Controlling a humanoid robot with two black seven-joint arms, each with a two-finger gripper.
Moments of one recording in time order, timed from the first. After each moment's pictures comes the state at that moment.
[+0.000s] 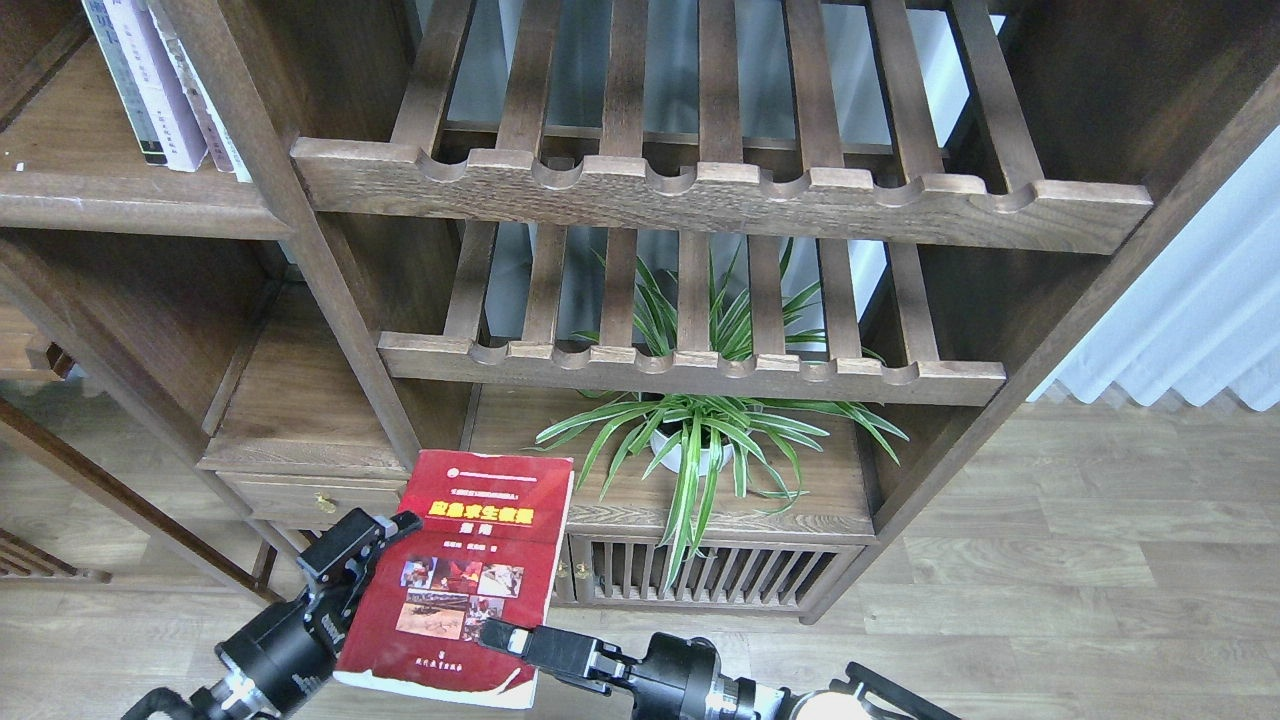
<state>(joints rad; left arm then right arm) 0.11 0.31 -0.97 -1.25 -0.62 -0.49 0.46 0.04 0.01 0.63 1.14 0.09 0.58 -0.34</state>
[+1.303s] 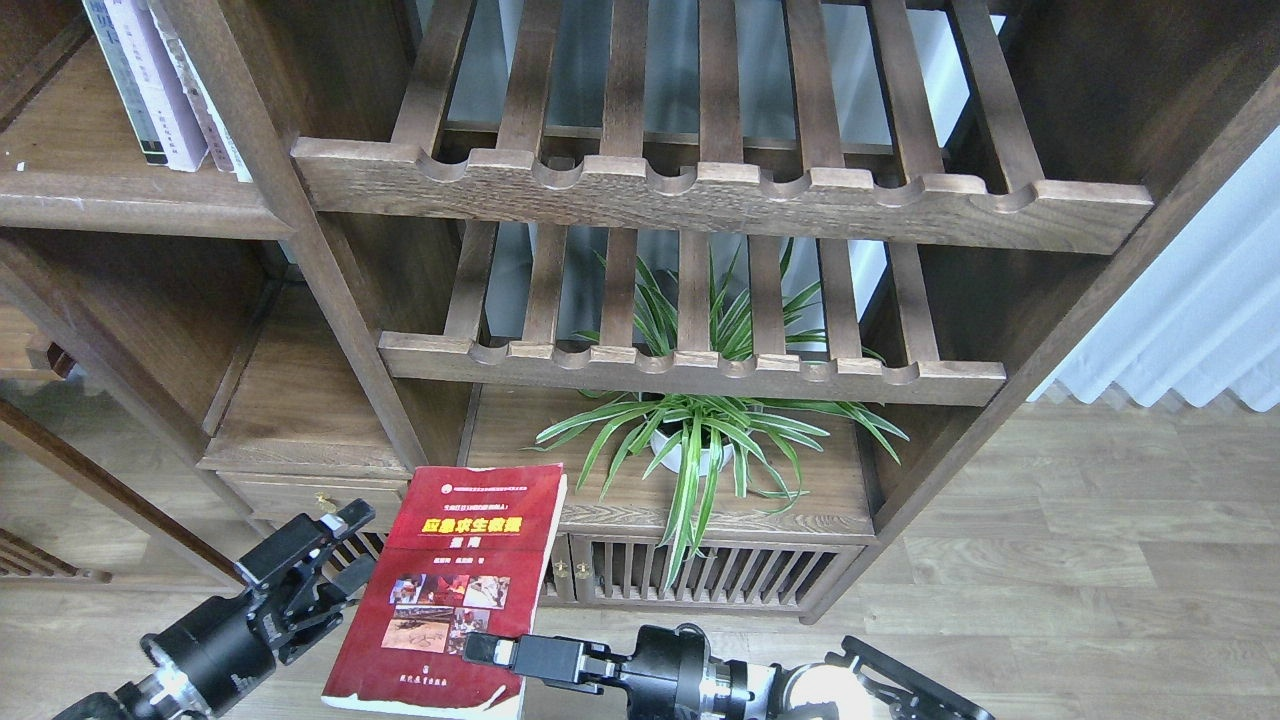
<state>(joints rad) 0.07 0.56 -0.81 -1.35 -0.62 -0.49 0.30 0.09 0.01 0.64 1.13 0.09 0.58 -0.47</state>
